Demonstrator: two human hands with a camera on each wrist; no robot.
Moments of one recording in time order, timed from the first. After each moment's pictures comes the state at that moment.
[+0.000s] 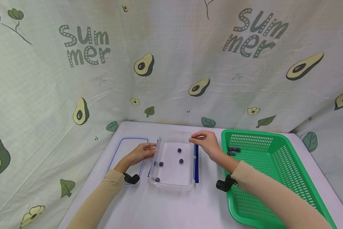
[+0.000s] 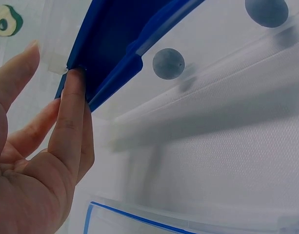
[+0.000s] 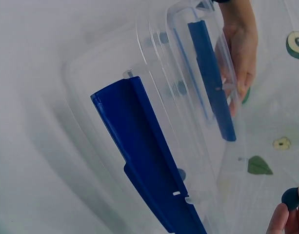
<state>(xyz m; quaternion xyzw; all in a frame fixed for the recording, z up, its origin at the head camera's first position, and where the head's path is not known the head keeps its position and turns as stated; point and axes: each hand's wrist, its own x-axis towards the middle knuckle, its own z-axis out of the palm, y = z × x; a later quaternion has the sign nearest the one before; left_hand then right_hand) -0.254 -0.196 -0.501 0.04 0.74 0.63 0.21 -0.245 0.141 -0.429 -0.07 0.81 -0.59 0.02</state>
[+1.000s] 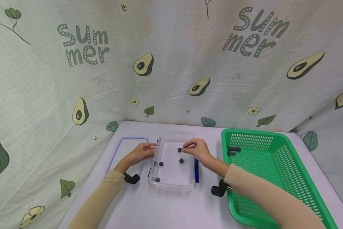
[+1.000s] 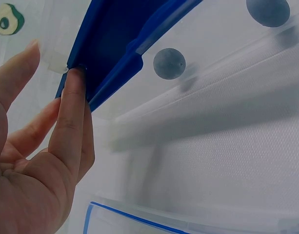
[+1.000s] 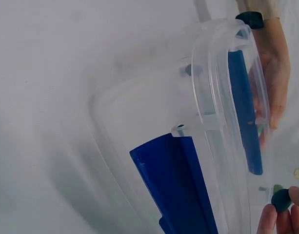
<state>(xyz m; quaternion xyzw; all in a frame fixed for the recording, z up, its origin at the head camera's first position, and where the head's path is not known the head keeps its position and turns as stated) -0.257 -0.196 -0.504 0.03 0.74 0.63 0.21 -0.235 0.111 -0.452 -0.08 0.80 -0.59 0.09</state>
